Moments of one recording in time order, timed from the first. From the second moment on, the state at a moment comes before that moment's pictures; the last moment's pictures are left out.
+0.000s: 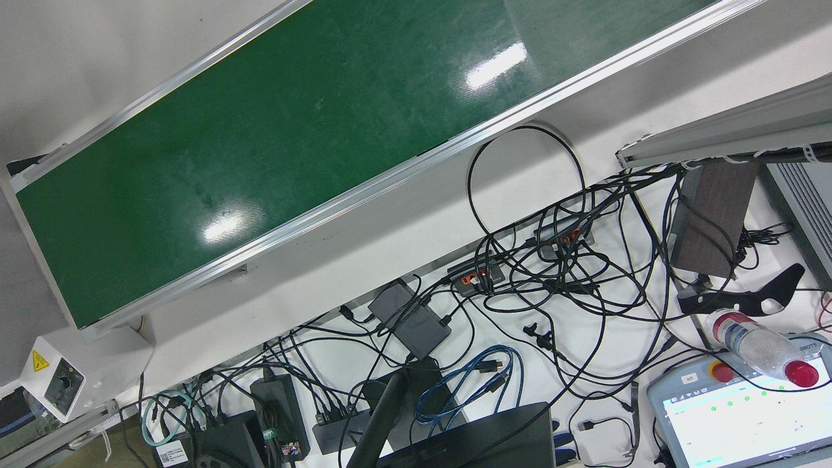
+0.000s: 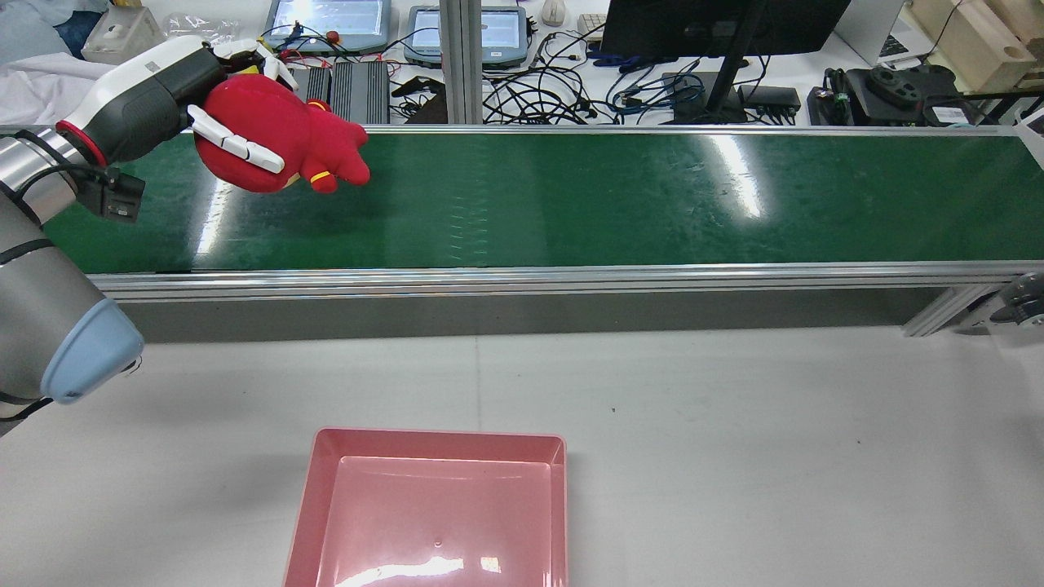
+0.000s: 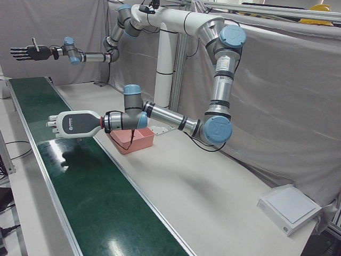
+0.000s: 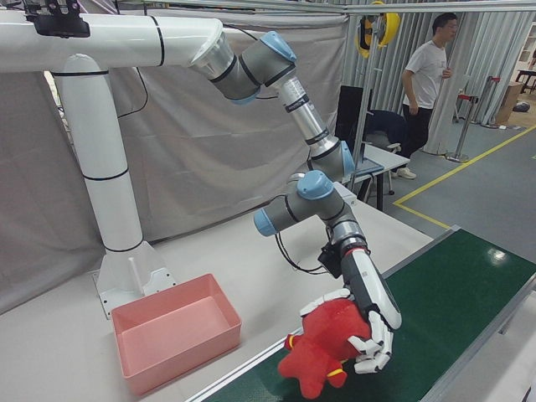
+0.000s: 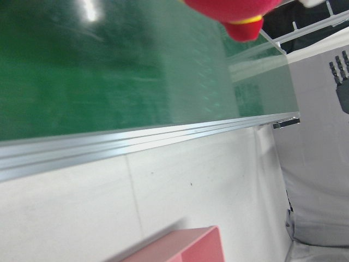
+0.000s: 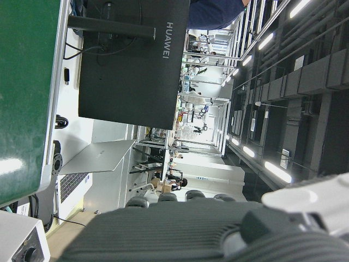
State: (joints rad) left arm -0.98 -2.13 -1.78 0.47 1.44 0.75; right arm 1.58 -1.55 1.64 -3.29 -1.58 -0.10
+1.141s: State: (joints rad) left arm -0.42 -2.11 -2.04 0.65 1.50 0.85; right arm 1.59 -1.55 1.64 -3.29 -1.58 -0.10
